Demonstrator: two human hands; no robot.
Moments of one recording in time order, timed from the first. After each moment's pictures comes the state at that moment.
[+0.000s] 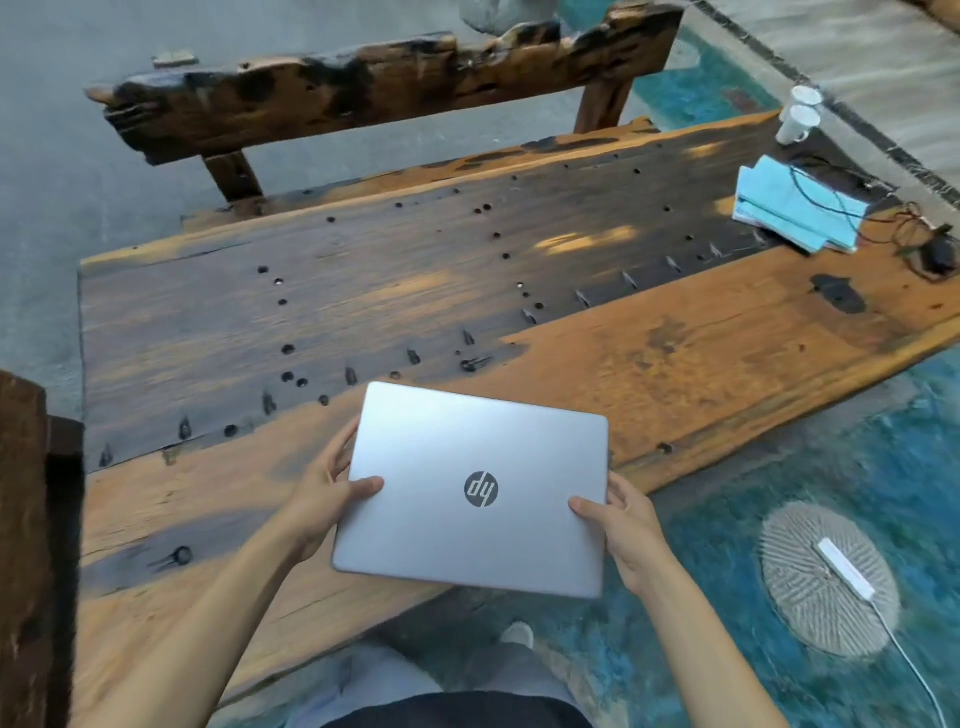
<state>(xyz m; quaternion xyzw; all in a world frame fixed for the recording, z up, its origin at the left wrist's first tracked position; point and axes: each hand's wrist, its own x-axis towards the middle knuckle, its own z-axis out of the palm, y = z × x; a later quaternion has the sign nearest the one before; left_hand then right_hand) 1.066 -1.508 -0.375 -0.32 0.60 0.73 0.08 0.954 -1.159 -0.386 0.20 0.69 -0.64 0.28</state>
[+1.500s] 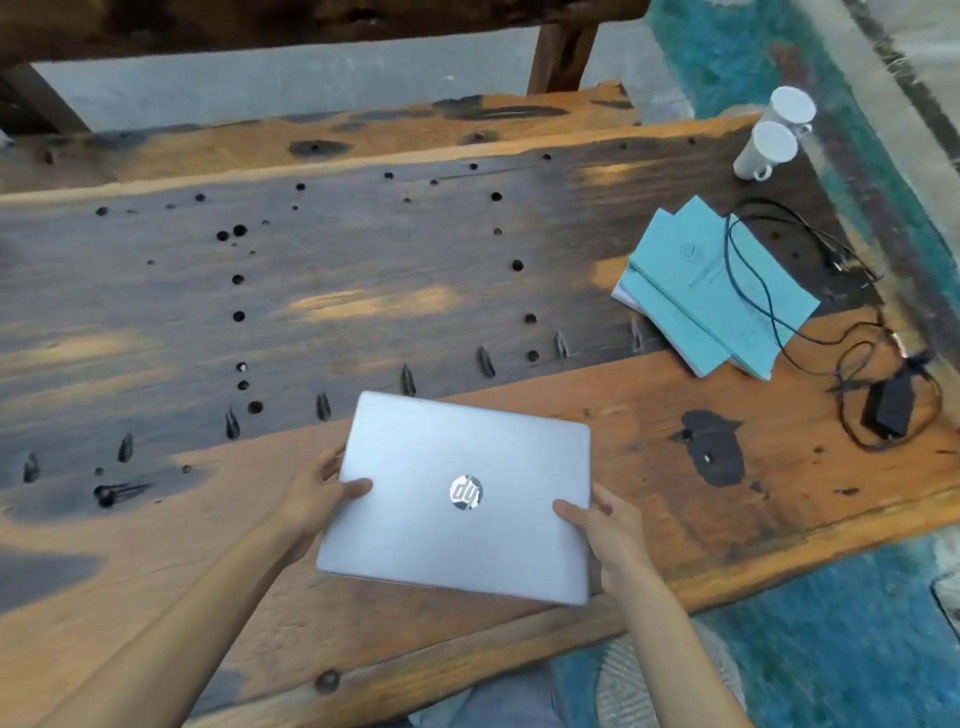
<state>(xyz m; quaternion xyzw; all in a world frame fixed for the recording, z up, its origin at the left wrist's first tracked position) 0.568 -1.194 -0.479 -0.49 0.54 0.68 0.09 0.410 -0.873 -0.447 0.23 0.72 -0.56 0.35</state>
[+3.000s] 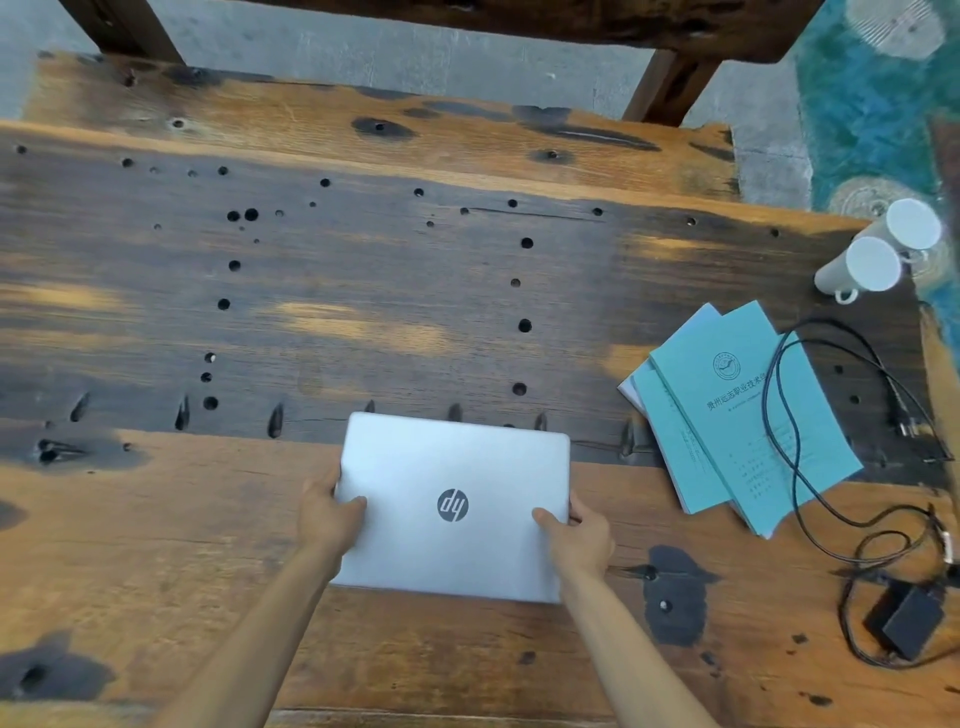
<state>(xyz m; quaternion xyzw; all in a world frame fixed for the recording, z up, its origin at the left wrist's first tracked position) 0.458 -1.108 -0.522 -0.67 0.56 0.48 0.00 0.253 -0.896 -0.500 0.11 0.86 -0.38 0.33</state>
